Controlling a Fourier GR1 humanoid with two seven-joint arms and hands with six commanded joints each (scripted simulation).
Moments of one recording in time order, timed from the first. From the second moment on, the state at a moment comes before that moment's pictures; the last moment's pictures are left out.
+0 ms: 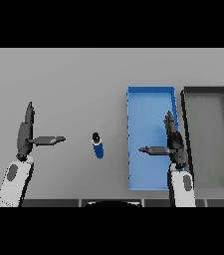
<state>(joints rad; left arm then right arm) -0.11 0.43 -0.16 -1.48 0.24 0.26 0.01 0.00 0.00 0.00 -1.57 0.00 0.00 0.00</state>
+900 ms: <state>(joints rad) -0.06 0.67 -0.26 -1.56 0.30 -0.19 -0.12 0.10 -0.11 0.12 -1.70 0.19 0.04 -0.05</state>
